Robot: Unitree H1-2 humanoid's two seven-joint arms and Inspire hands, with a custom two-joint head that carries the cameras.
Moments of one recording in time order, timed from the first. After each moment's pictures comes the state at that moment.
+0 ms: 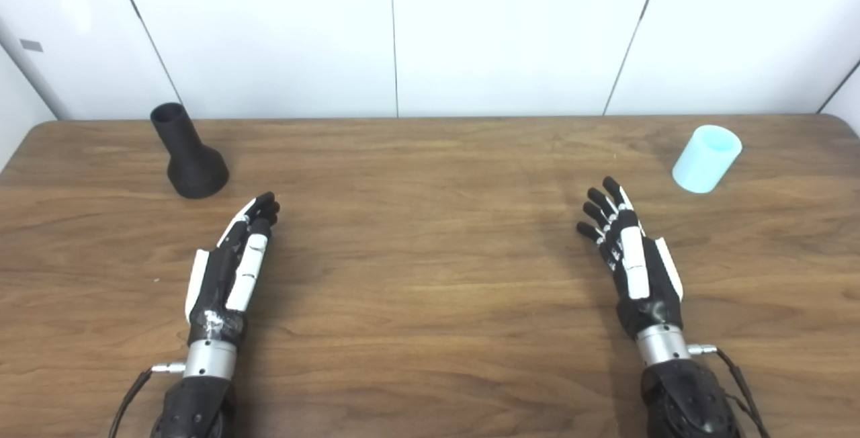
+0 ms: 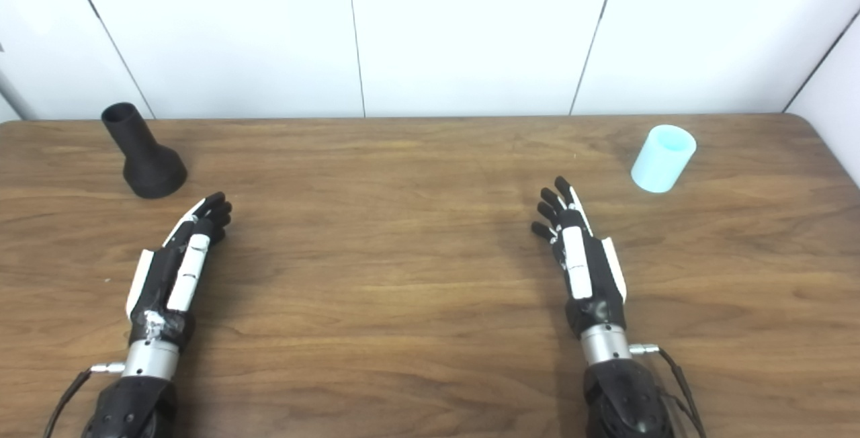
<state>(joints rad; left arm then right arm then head) 0.02 0.13 0.06 -0.07 -0.01 0.00 -0.01 0.02 -0.06 -0.05 -0.04 0.05 -0.06 0.02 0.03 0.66</state>
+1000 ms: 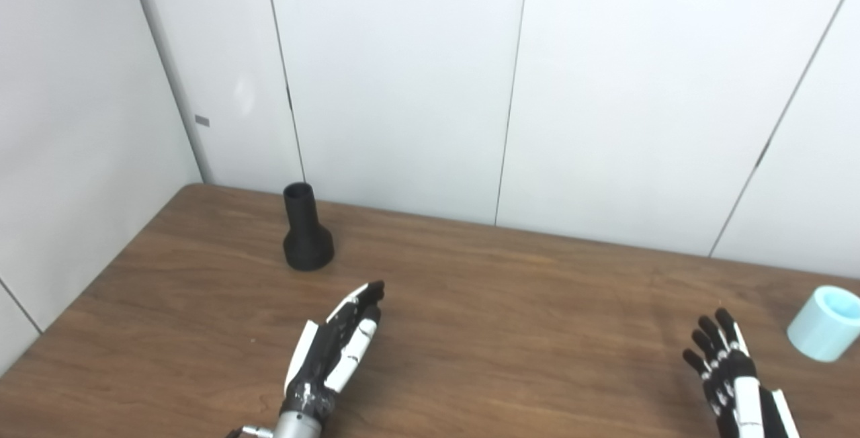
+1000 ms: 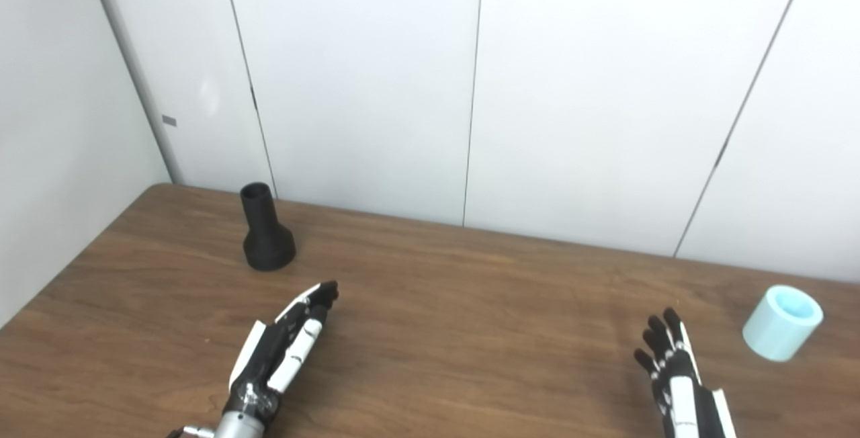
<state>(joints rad) 0.01 0.09 0.02 -0.05 0.08 -0.05 0.02 -0.01 -0.10 -0.07 0.02 0.10 -0.16 0.06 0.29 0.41</state>
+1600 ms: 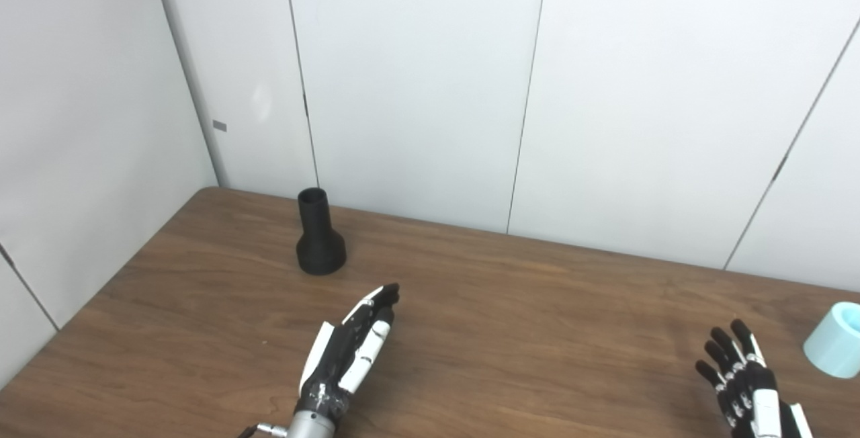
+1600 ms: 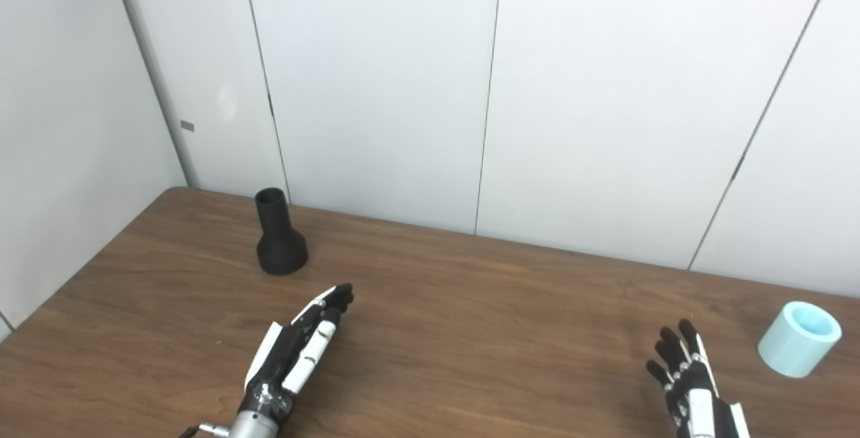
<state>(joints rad) 0.00 0.09 0.01 -0.04 0.08 -0.06 0.02 -0.02 -0.10 -0.08 0.03 0.12 -0.16 0.07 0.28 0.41</state>
